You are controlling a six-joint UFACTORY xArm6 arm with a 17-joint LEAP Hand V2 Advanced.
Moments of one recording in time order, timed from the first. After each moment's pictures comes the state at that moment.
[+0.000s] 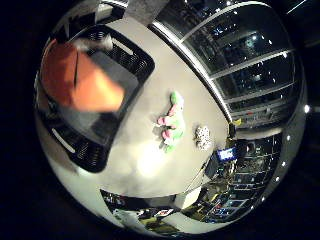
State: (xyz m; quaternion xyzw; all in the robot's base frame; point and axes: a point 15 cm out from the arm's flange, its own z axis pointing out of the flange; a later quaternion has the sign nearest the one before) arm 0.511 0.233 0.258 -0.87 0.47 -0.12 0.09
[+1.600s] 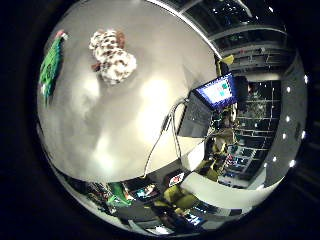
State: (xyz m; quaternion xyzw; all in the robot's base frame) arm 0.532 -0.340 0.196 -0.67 0.73 -0.10 -0.01
